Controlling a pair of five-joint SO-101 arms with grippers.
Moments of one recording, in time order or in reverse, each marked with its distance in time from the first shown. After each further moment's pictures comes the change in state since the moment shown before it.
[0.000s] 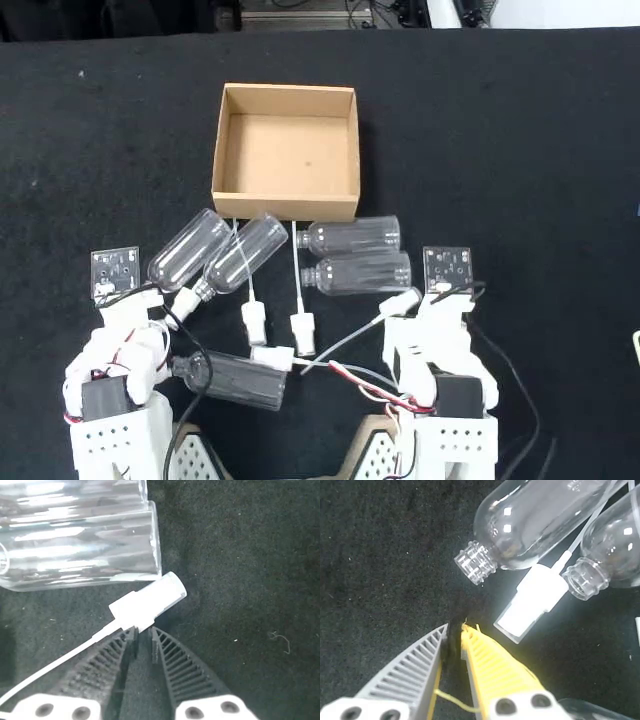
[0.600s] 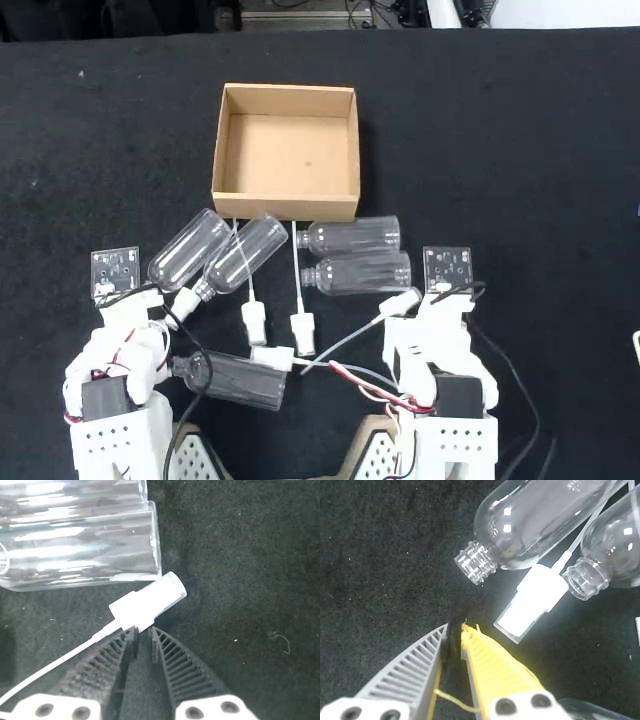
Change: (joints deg) left arm 0.0 0.0 0.0 0.0 0.0; right arm 0.0 0.0 0.0 0.0 0.0
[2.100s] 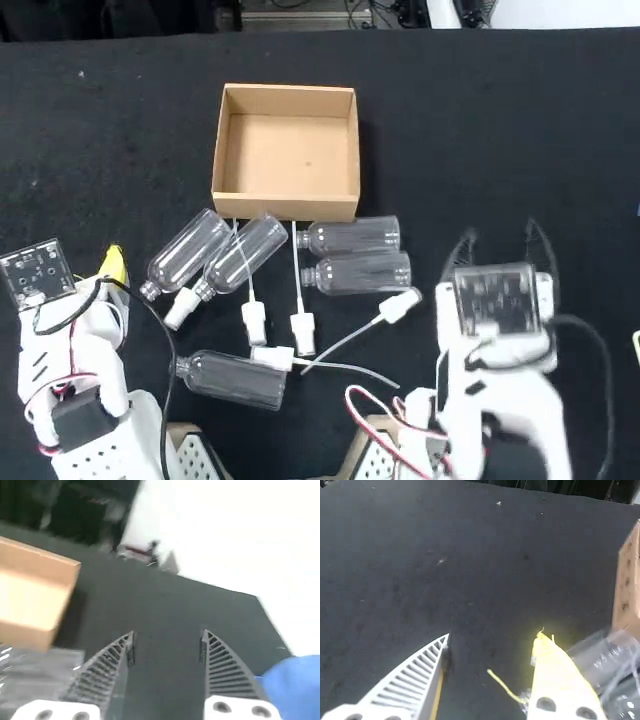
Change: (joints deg) left arm -13.3 -0.2 -16.2 -13.7 0.6; right arm 7.6 12.8 -49.0 -3.2 25.0
